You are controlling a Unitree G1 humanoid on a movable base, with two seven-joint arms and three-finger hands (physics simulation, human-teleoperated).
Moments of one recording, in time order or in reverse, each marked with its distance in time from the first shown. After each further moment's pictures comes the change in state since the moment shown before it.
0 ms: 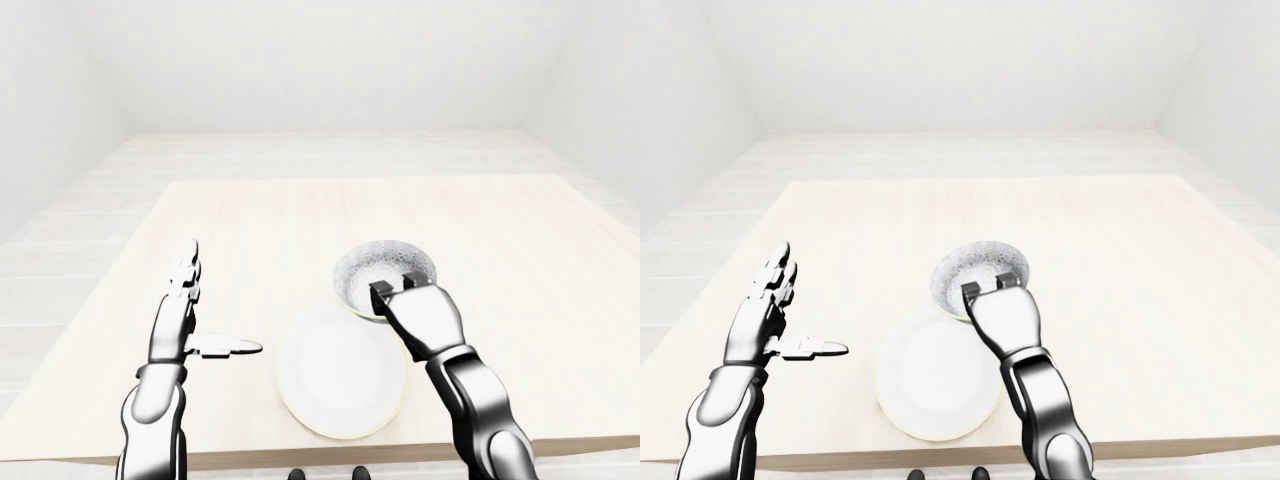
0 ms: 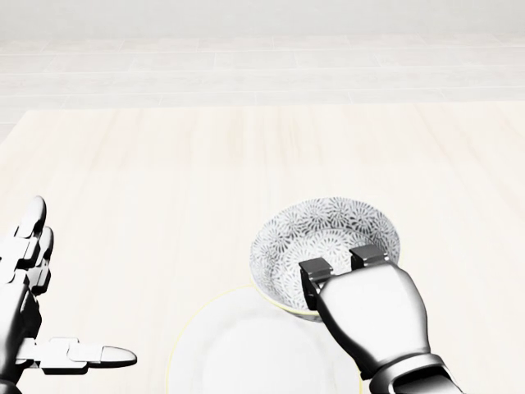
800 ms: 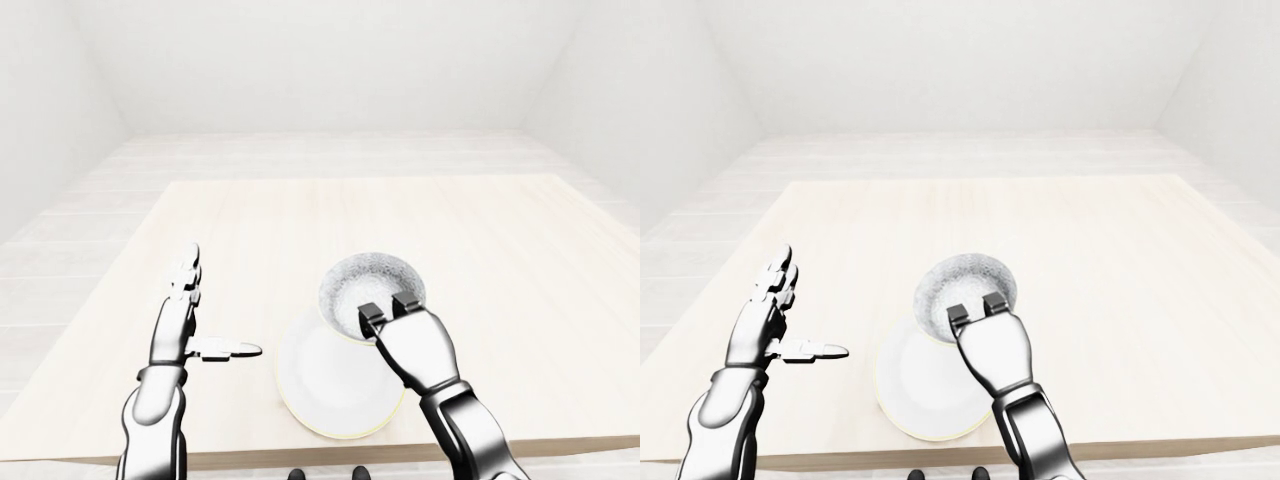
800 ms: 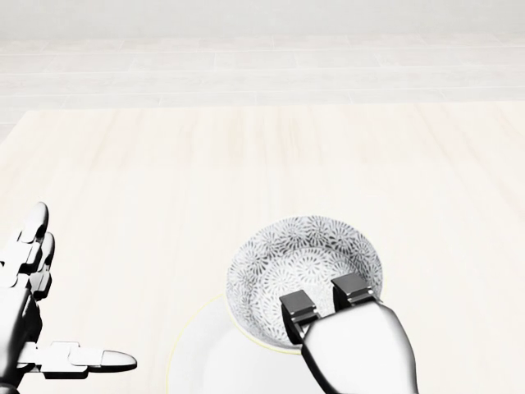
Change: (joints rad) left arm 0.009 -0.001 0.001 0.012 0.011 0.000 -0.005; right arm 0.177 -0.036 0.119 -0.040 -0.014 0.000 -0.209
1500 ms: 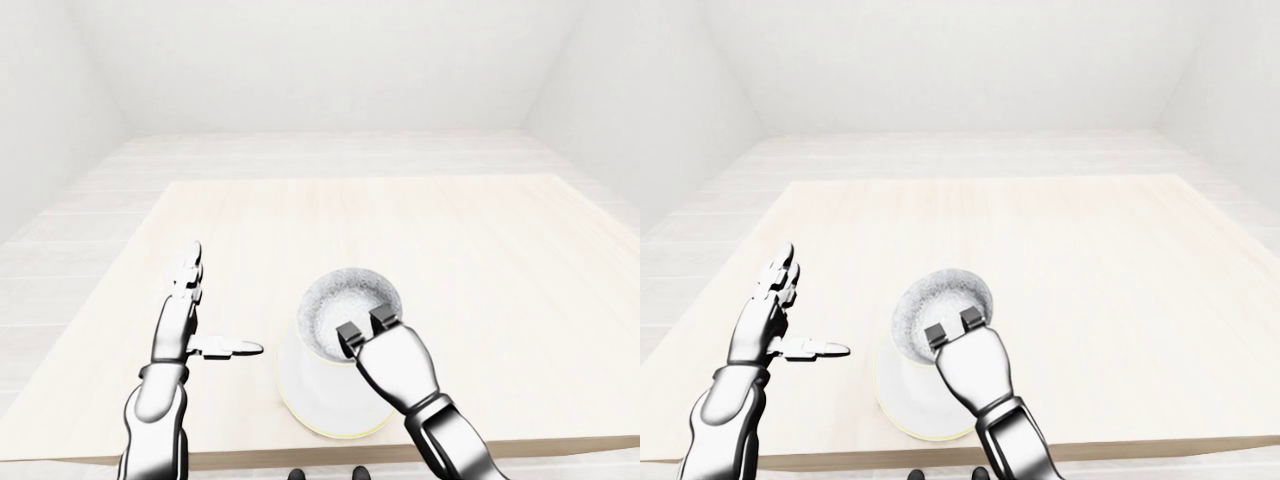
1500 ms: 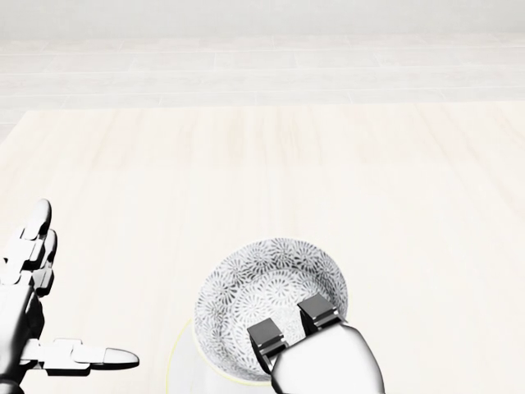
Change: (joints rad) left arm -0.010 0.002 -0.008 0.001 0.009 0.000 0.002; right arm 0.033 -0.053 0.128 0.021 -0.027 0.000 -0.040
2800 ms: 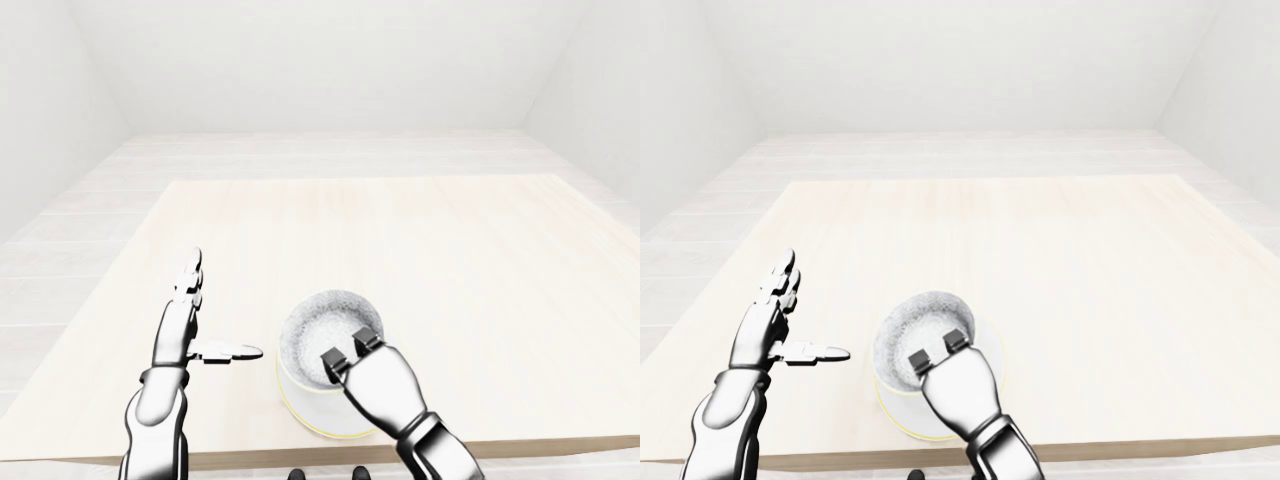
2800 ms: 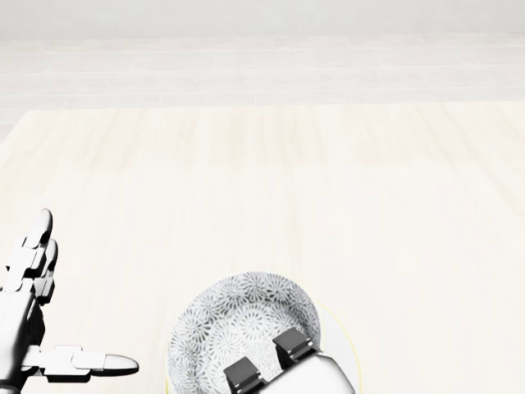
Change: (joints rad) left arm 0.016 -0.004 0.003 0.020 0.003 0.000 0.001; right arm 0.044 -0.066 0.106 0.033 0.052 0.000 -0.044
